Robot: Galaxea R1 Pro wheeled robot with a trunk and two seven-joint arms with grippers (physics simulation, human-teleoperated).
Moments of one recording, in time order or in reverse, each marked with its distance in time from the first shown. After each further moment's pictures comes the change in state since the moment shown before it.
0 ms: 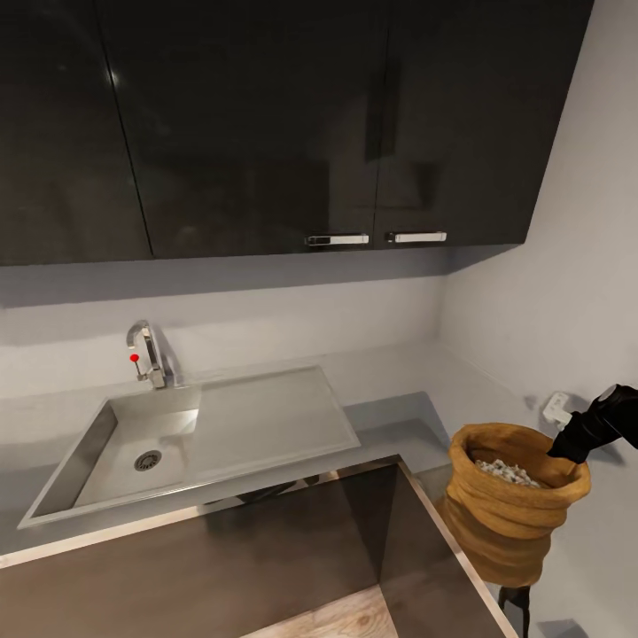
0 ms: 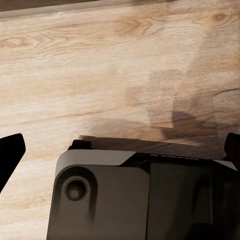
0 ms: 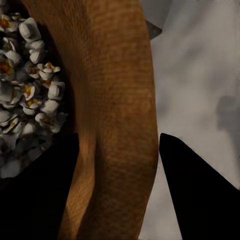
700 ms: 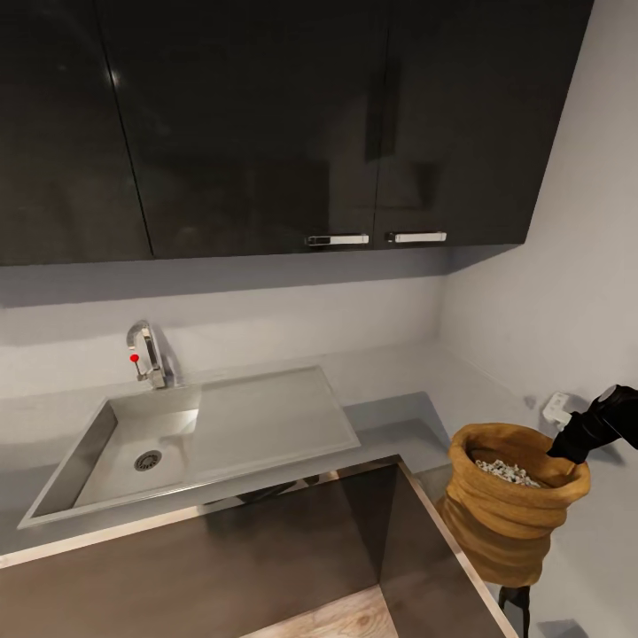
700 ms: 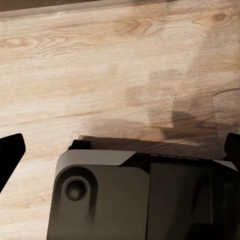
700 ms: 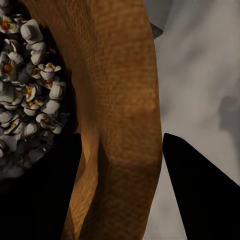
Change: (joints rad) left arm 0.000 0.000 0.000 0.000 0.000 0.000 0.000; right arm 0.003 0.000 -0.002 -0.002 -0.004 0.001 0.001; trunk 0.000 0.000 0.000
